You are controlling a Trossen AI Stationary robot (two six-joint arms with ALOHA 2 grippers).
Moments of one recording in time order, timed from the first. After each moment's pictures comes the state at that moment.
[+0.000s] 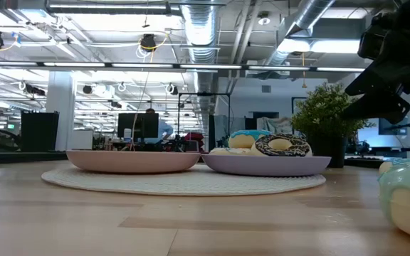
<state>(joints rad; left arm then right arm) -0.89 1.57 0.88 -0.77 0.02 -1.99 0.60 1.03 0.29 0.11 0.57 0.84</state>
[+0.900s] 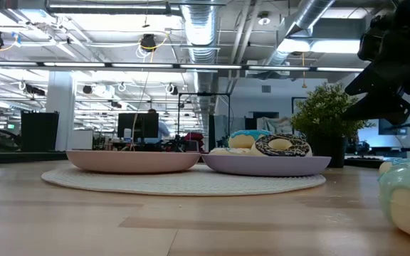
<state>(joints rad) -0.90 1.68 0.88 -0.68 0.08 -1.95 0.60 1.03 0.29 0.11 0.57 0.89</state>
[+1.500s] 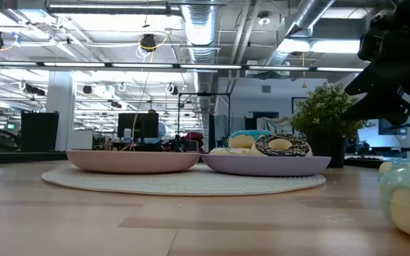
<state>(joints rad) -0.81 1.64 0.87 -0.75 -0.02 -1.83 0.60 1.03 0.29 0.11 0.57 0.89</state>
